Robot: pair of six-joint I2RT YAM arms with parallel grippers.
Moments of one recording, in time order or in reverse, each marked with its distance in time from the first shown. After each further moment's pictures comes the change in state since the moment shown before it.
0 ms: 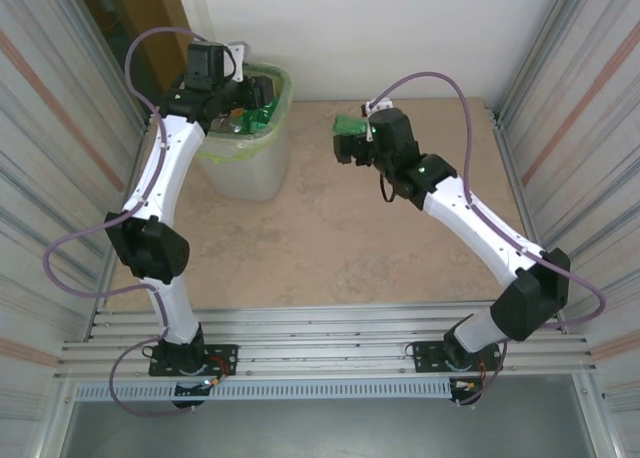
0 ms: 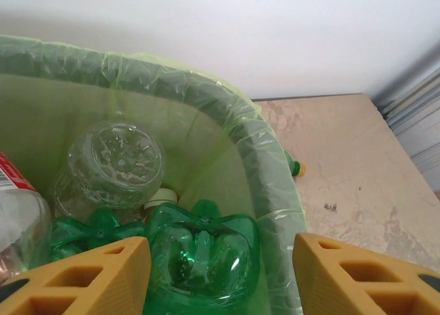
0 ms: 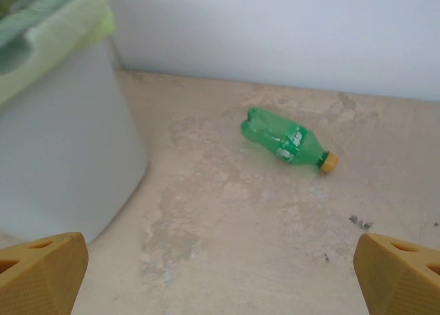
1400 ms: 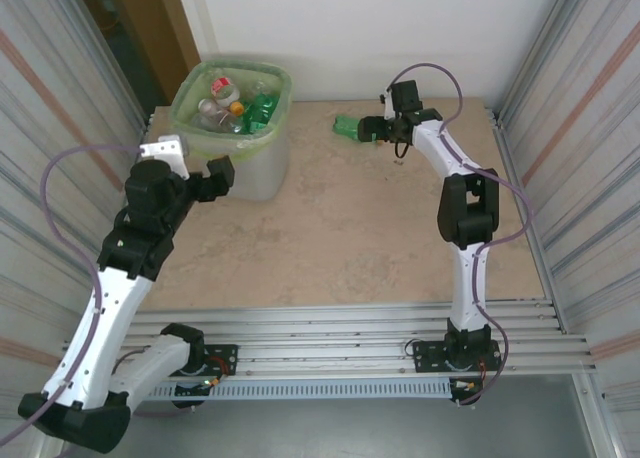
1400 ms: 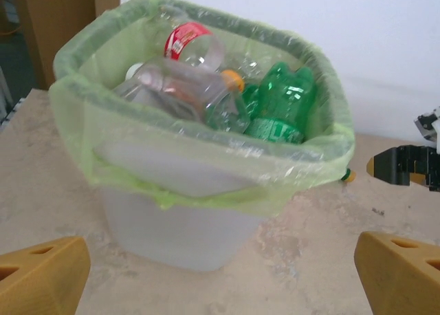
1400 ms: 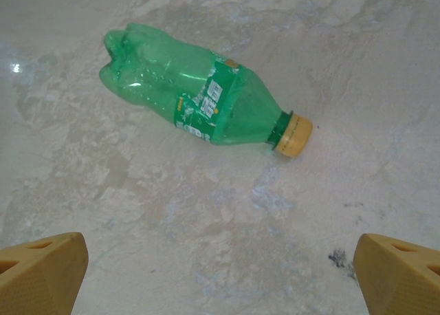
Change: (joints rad) left arm -0.047 -1.031 -1.053 0.256 -0.371 -0.086; right arm -0.341 0.741 0.566 -0.172 -0.365 -0.086
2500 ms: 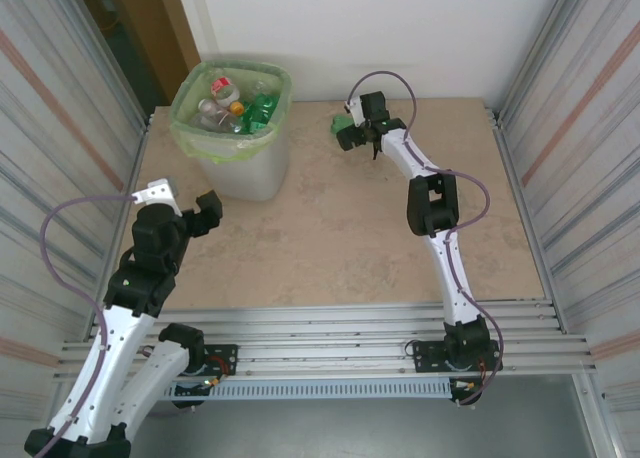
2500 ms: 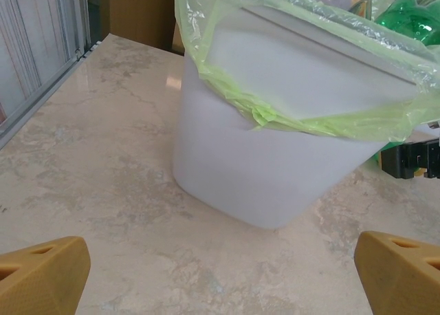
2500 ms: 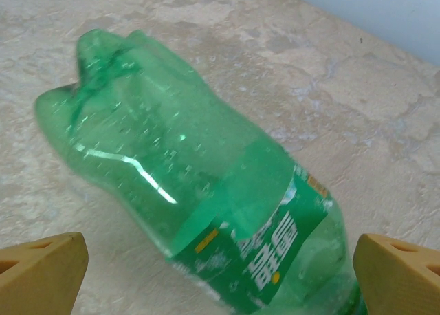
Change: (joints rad) left arm 0.015 -0.222 -0.289 -0.012 -0.152 -0.105; right arm 0.074 0.434 0.432 0.100 0.120 -0.391
